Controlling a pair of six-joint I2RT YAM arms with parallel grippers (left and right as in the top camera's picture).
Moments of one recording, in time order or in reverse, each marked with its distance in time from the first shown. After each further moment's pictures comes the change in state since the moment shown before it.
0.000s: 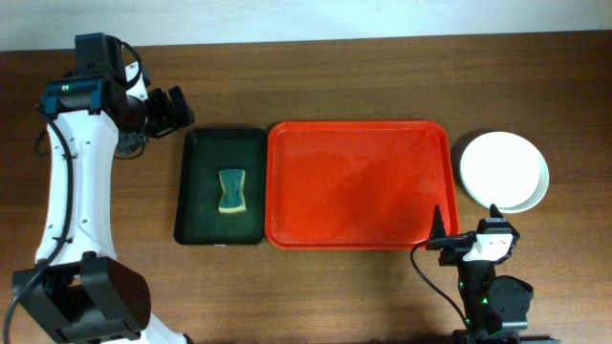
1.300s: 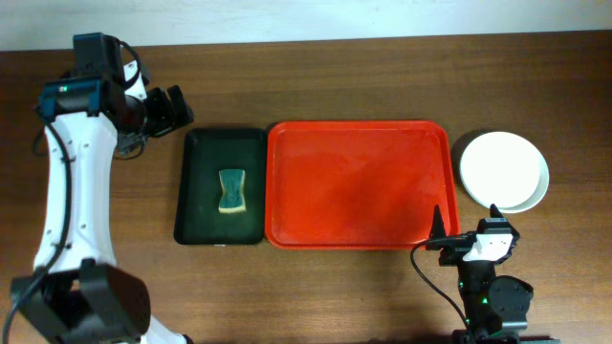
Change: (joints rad) left arm 0.000 -0.027 0.000 0.000 0.000 0.000; right arm 0.000 0.000 0.000 0.000 0.000 0.000
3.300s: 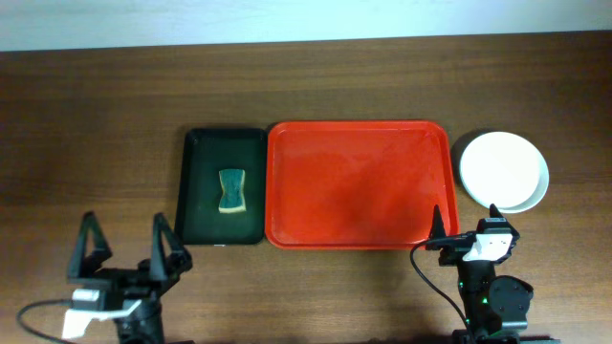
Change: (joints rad) left arm -0.058 -1.756 -1.574 1.563 -0.176 -0.004; right arm 0.000 0.000 0.000 0.000 -0.003 0.000
